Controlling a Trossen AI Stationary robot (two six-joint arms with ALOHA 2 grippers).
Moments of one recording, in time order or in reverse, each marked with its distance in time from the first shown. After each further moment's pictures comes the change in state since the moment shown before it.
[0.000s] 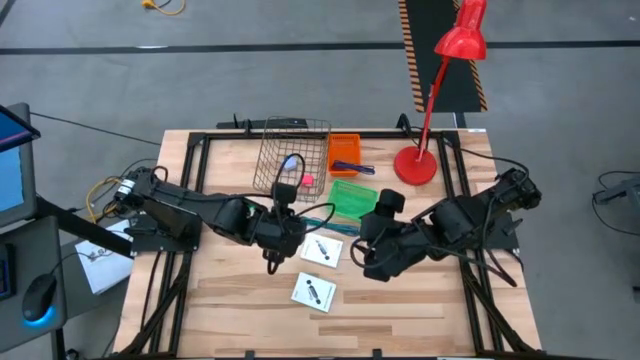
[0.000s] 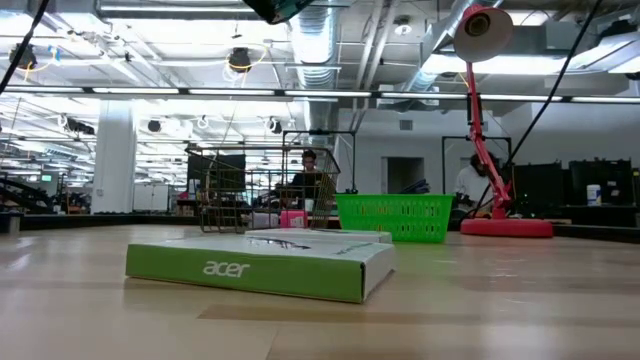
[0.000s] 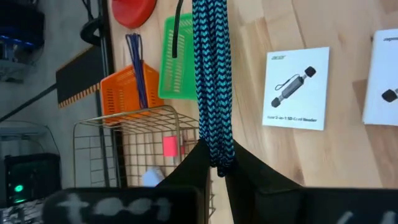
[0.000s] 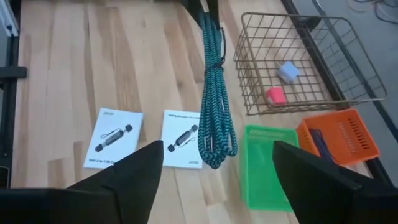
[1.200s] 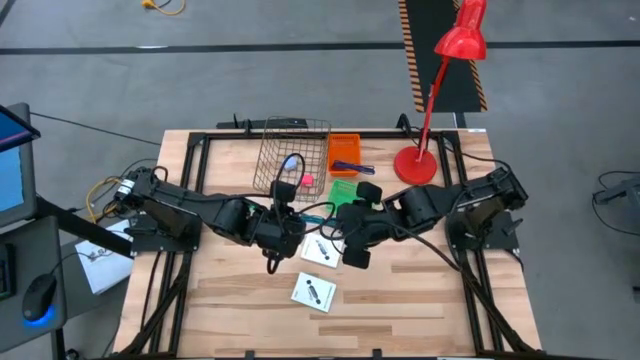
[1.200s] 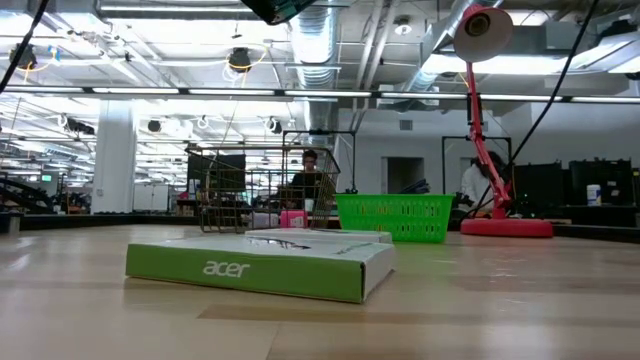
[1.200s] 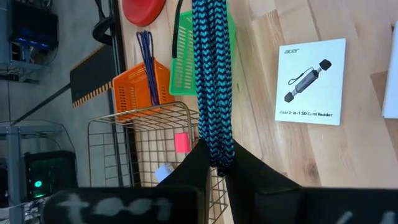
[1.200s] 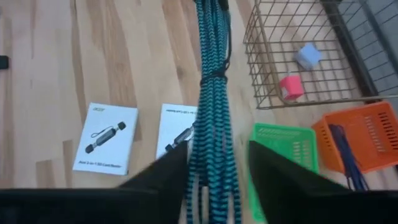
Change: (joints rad) left arm -0.002 0.000 0.000 -0.010 -0.044 0.021; right arm -0.175 0.082 0.000 0.073 -0.184 -0.107
